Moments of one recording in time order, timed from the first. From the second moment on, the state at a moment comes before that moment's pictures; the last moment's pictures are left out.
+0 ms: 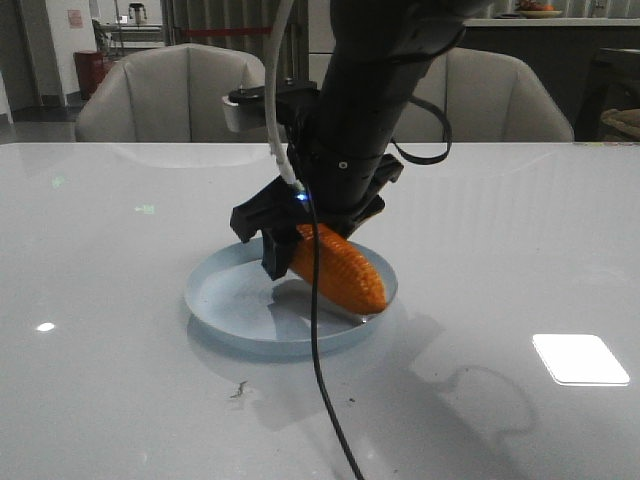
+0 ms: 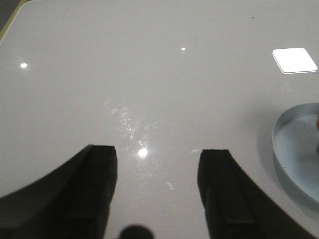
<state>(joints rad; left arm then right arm) -0.12 0.84 -0.63 0.02 0.35 0.06 0.61 2.06 -1.47 -0.06 0.47 -0.01</state>
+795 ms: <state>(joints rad) -0.12 0.84 -0.63 0.03 0.37 0.06 0.44 1.78 -1.66 -0.07 0.79 0.05</state>
